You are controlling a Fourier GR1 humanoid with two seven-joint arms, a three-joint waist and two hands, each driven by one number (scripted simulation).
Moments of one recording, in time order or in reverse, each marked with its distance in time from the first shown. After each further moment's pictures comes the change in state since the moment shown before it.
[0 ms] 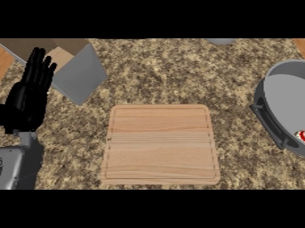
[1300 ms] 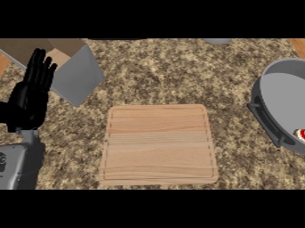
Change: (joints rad) left arm -0.012 -0.002 0.017 0.055 -0.007 -0.002 -0.034; right arm 0.155 0.050 -0.256 -0.264 -0.688 -0.198 -0.552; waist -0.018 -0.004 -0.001
